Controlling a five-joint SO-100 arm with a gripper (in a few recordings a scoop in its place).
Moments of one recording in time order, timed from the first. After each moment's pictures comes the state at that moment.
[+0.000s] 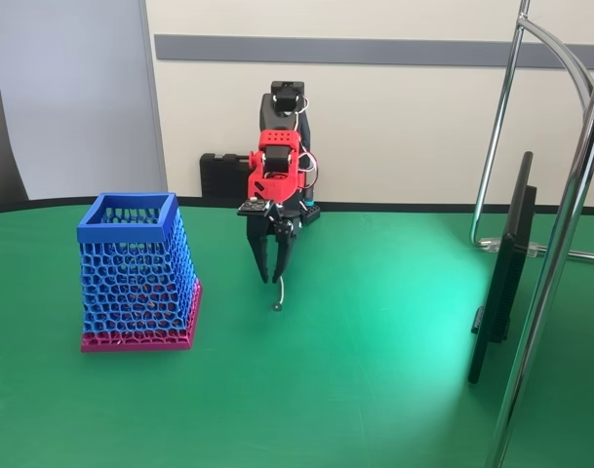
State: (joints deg) arm 2.7 77.0 99.0 49.7 -75.0
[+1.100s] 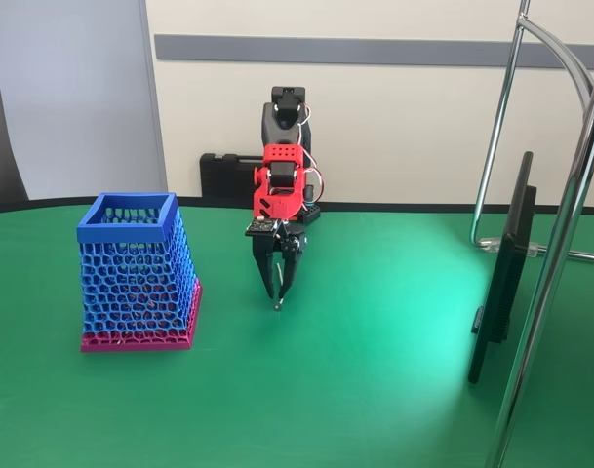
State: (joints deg) arm 1.2 67.4 92.0 48.2 -74.7
